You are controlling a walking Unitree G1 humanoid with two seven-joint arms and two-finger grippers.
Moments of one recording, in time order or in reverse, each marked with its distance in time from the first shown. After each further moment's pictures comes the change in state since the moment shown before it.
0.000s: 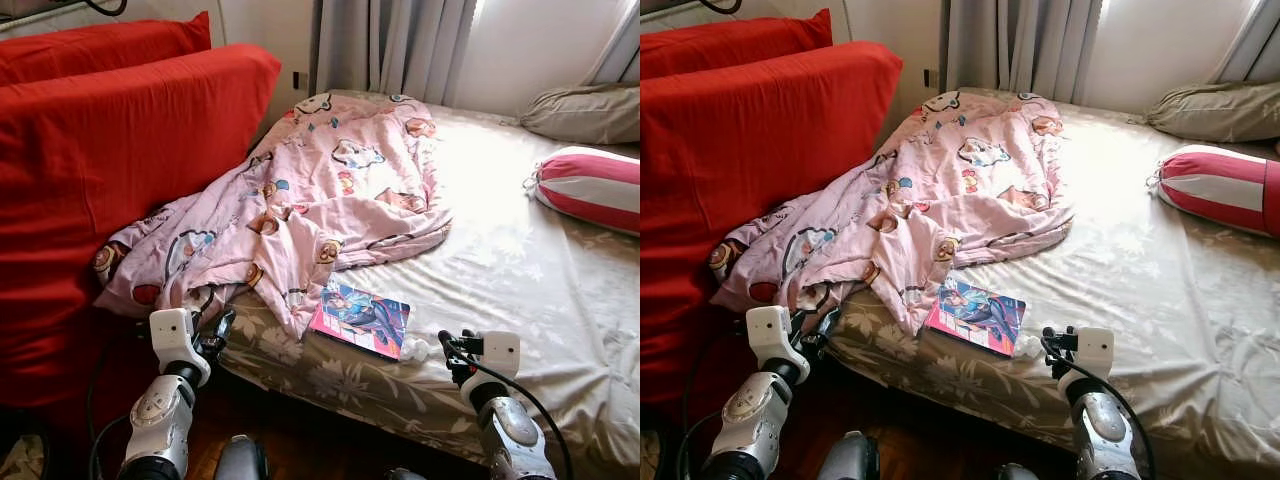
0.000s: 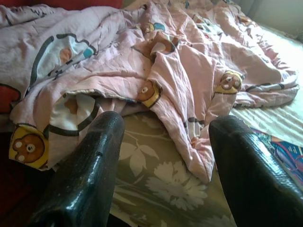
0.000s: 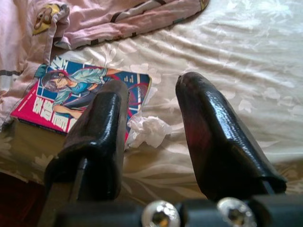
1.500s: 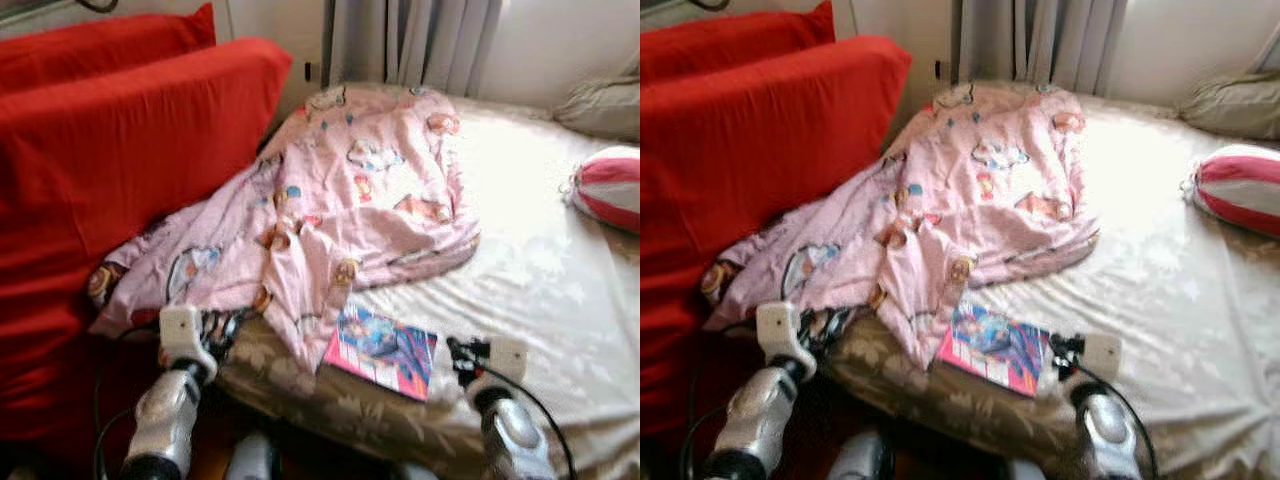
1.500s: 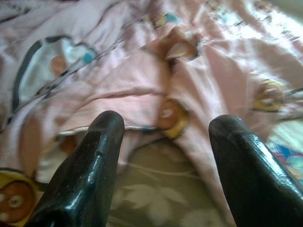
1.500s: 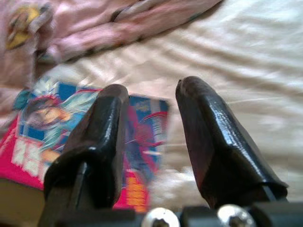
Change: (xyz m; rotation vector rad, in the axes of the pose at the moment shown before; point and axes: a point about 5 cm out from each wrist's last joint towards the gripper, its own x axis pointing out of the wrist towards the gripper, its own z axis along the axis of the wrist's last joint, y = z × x) left arm -0.002 0.005 0.002 0.033 0.021 -0.012; right arm 0.002 0.011 -0.006 0.052 0.024 -0.020
